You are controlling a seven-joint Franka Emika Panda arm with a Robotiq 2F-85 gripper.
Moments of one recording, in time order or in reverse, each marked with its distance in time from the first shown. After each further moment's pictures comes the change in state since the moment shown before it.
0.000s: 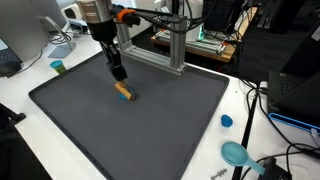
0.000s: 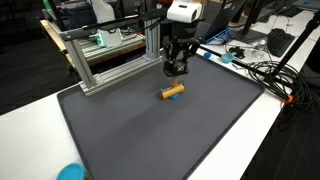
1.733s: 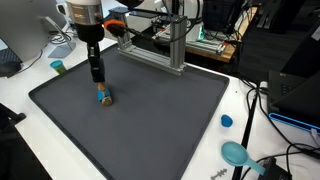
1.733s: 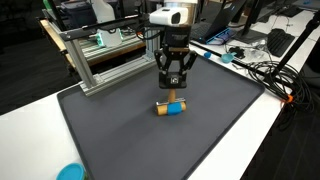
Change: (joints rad) arm 0.027 0.031 -0.109 -0.029 -0.059 0.220 0.278
